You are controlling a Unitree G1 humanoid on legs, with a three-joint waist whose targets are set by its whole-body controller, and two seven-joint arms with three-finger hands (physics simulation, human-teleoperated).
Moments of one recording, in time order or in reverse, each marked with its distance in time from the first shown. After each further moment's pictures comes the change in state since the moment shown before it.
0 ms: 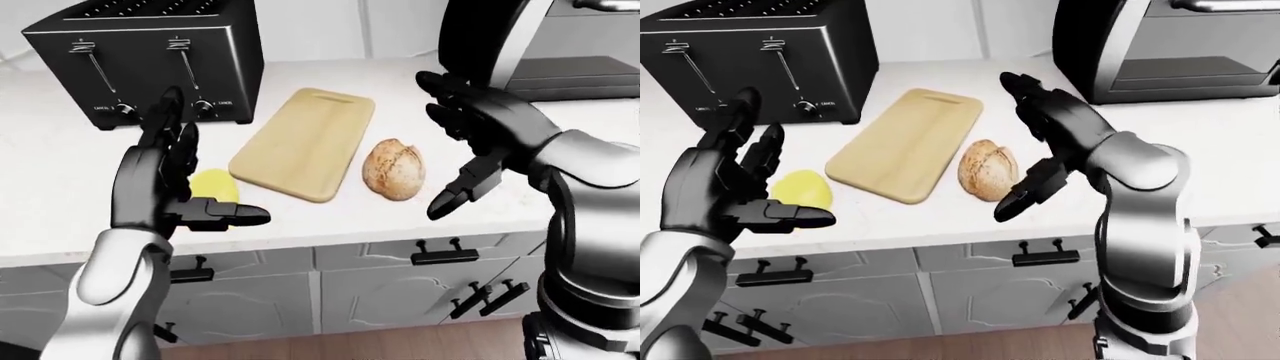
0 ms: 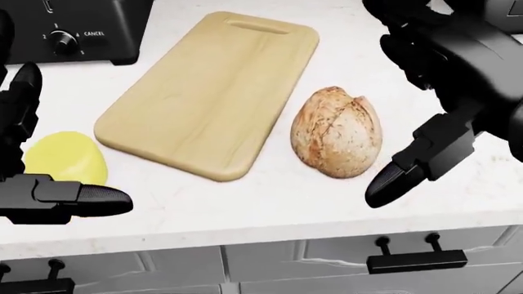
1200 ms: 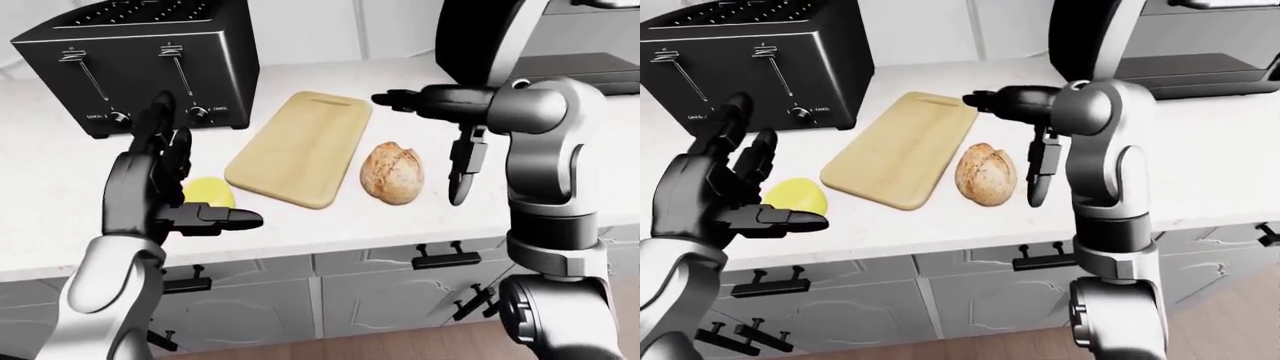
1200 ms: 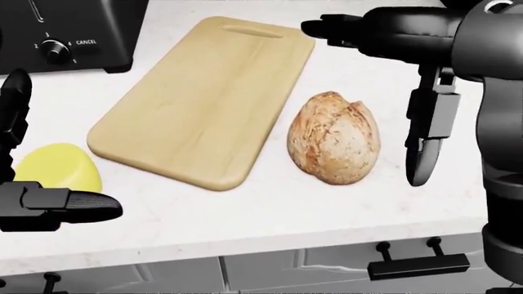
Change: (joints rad) left arm 0.037 0.005 0.034 -0.005 -0.018 -0.026 -0.008; right arm -0.220 0.083 -0.005 0.573 -0.503 -0.975 0.461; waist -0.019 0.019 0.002
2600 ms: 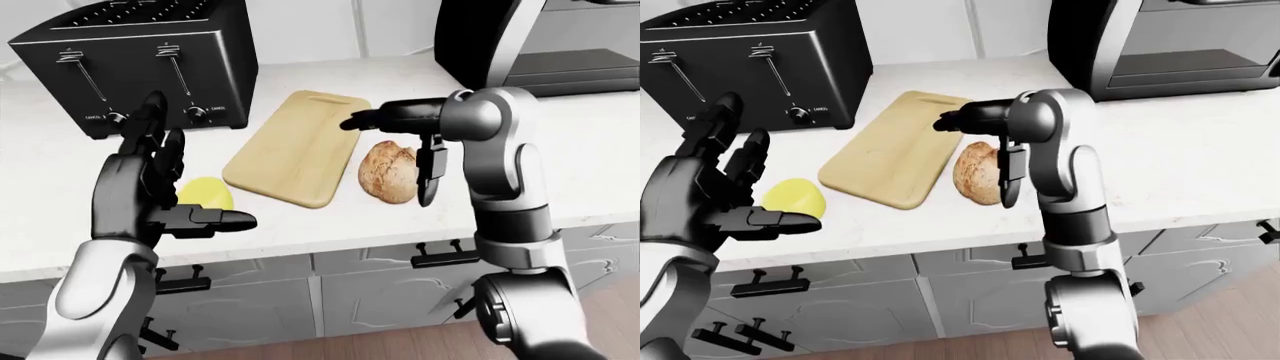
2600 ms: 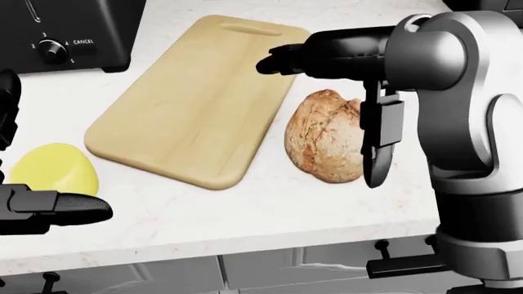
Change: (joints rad) left arm 0.011 0.017 0.033 -0.016 -0.035 0.008 0.008; right arm -0.032 0.116 0.056 0.107 -0.083 -0.157 -0.018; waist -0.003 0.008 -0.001
